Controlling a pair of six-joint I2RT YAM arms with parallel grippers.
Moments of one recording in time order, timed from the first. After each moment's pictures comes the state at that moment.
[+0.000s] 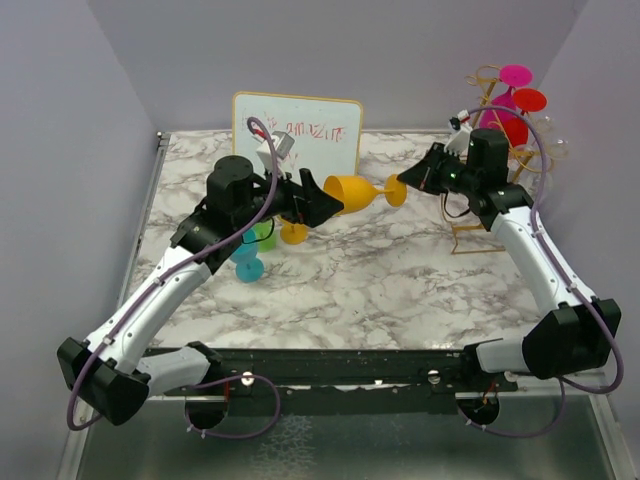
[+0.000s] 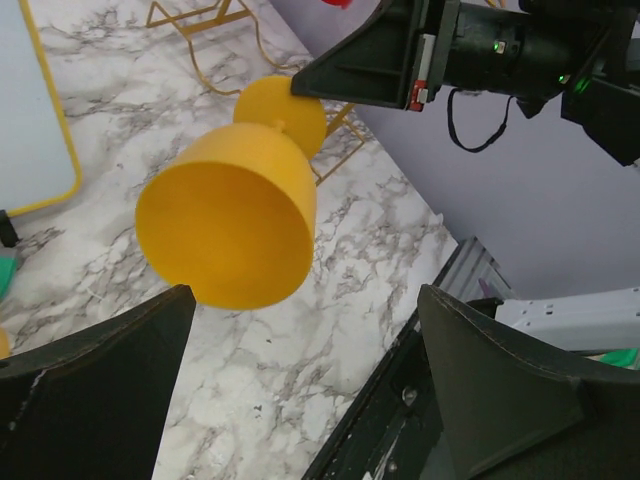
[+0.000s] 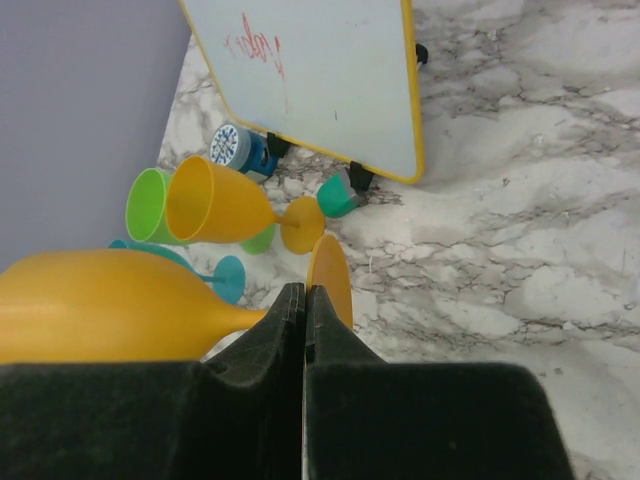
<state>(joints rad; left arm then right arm) -0.57 1.13 1.18 -0.23 0.41 -0.50 0.18 1.37 1.27 -0.33 -0.47 0.47</state>
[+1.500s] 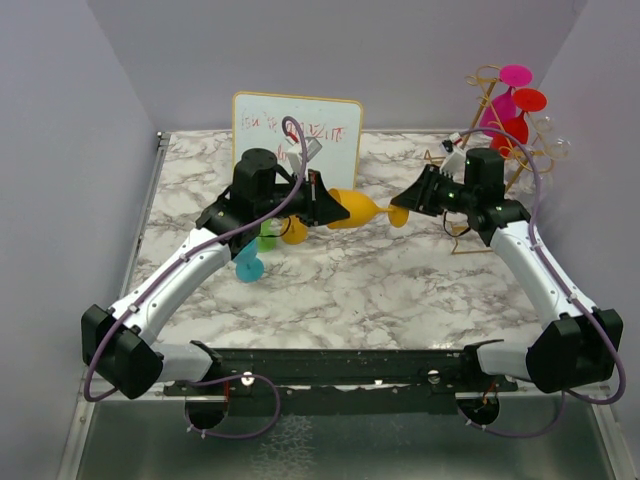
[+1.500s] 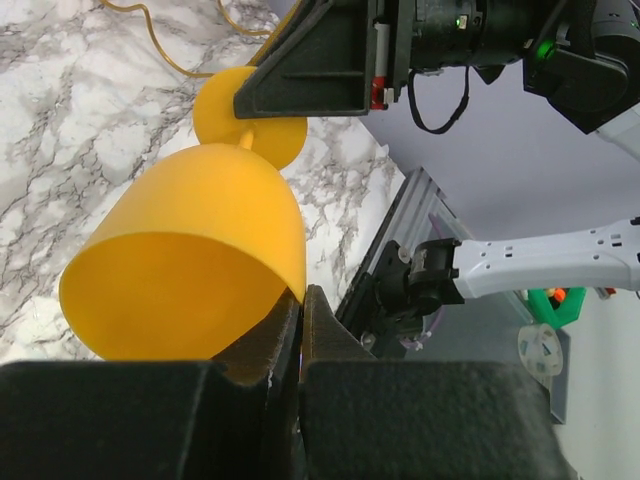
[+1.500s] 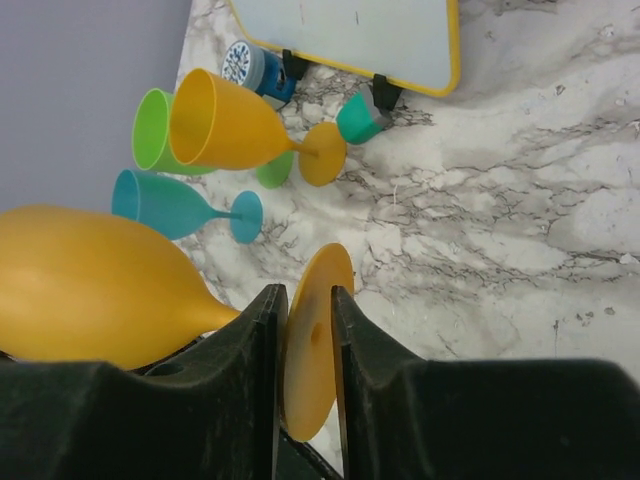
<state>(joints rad) -0.58 1.29 1.20 -0.18 0.64 -0.53 0.18 1.28 1.09 -0.33 -0.59 0.50</state>
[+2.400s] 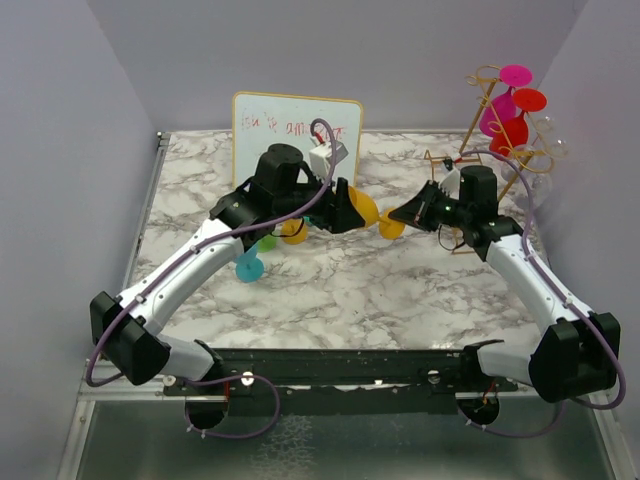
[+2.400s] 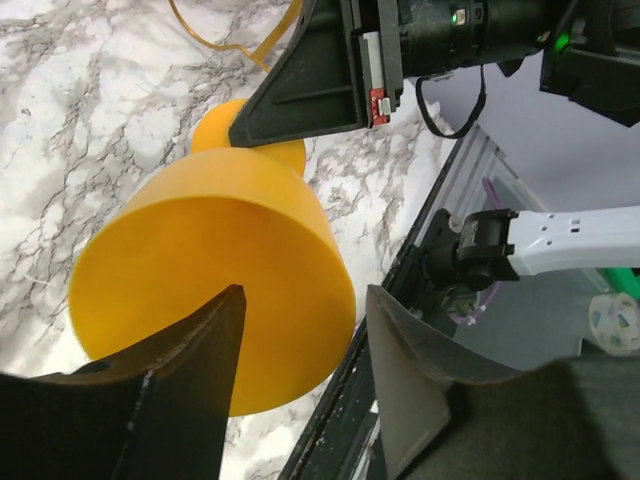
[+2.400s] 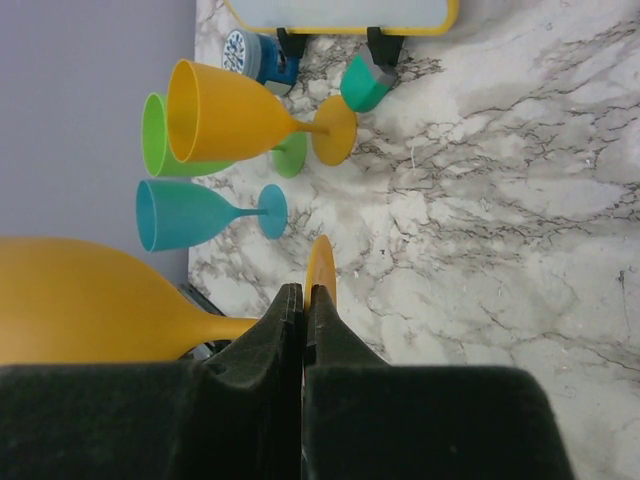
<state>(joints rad) -0.67 1.36 1.34 -0.37 0.53 -0.36 0.19 1.24 0.93 -0.23 -0.57 0.72</state>
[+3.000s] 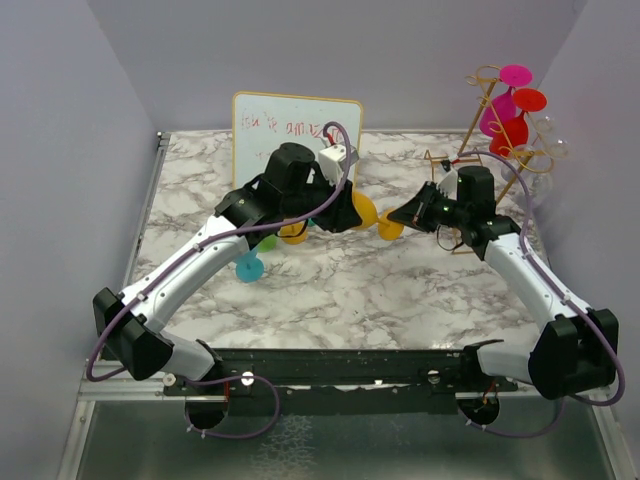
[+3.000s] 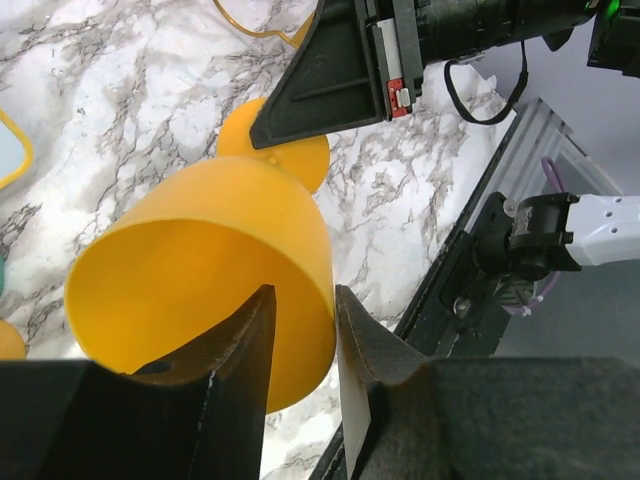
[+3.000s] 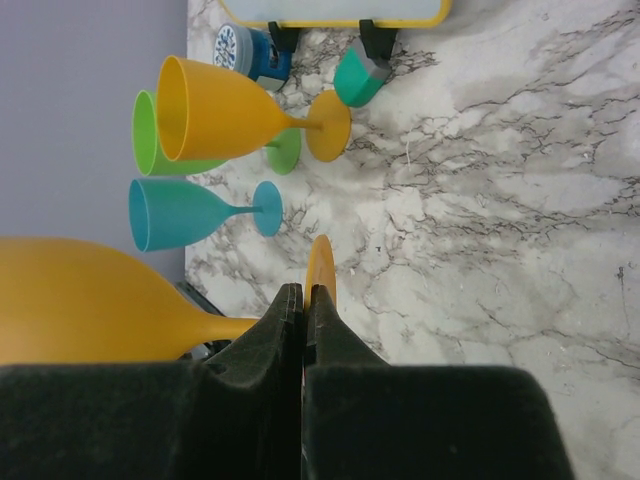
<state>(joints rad) -0.74 1.41 1.45 -0.51 0.40 -0.24 0.20 1.25 0.93 -0.23 -0.57 0.71</state>
